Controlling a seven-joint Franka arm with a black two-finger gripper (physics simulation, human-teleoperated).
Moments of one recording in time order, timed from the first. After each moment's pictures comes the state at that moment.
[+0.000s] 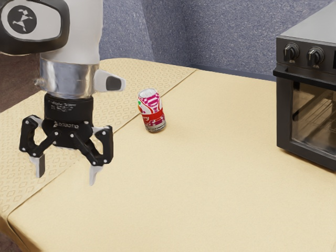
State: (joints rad) arm -0.12 -0.17 -0.03 -1.49 -0.03 0.93 -0.85
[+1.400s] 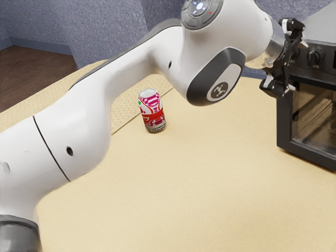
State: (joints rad) arm -0.20 0.52 -0.23 -0.99 0.37 2.36 -1.98
